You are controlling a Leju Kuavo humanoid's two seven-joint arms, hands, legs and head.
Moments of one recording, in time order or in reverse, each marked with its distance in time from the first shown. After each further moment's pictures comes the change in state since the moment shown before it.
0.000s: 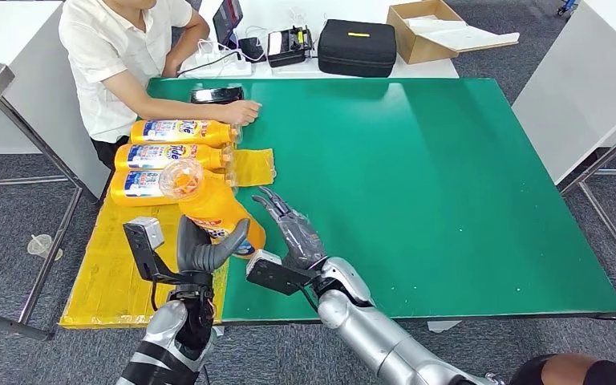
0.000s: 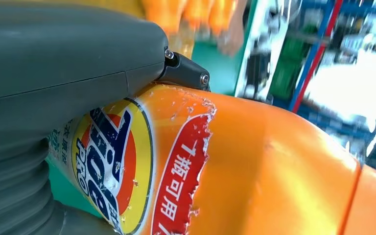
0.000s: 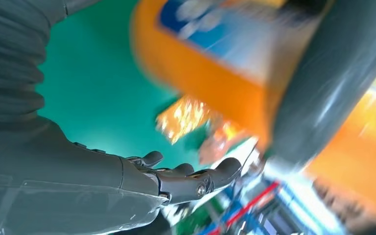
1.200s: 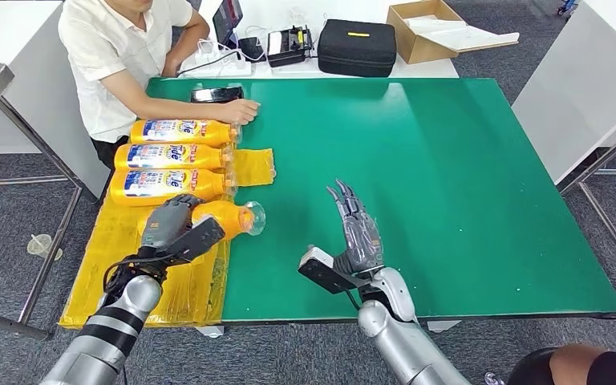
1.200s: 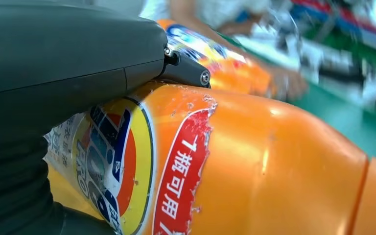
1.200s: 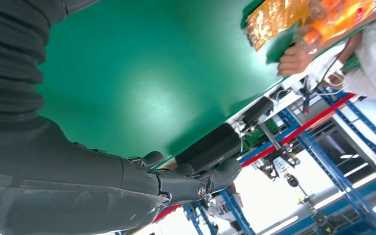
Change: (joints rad) left arm -0.218 0.207 0.043 0.256 -1.137 -0.096 0.235; right arm 0.146 -0.068 -0.272 -0.101 0.223 -0.161 -0.003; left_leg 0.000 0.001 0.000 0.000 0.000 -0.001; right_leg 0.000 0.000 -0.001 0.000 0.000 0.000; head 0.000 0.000
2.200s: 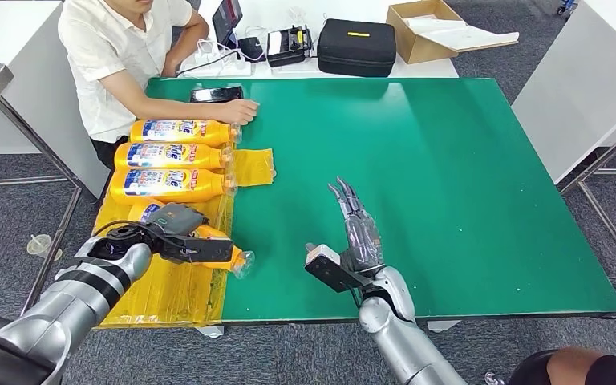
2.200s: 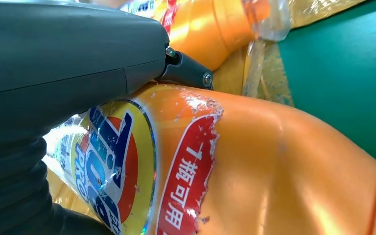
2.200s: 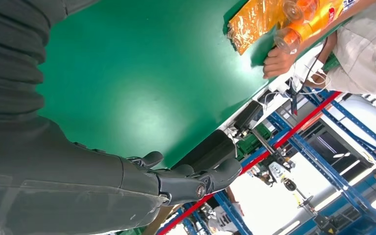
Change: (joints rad) left arm -0.310 0.094 -0.379 0.337 -0.144 -0.335 0.006; right arm 0.006 0.022 -0.050 -0.007 -0.082 0.051 -0.084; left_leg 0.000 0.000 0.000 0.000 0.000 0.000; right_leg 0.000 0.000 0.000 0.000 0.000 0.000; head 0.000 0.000
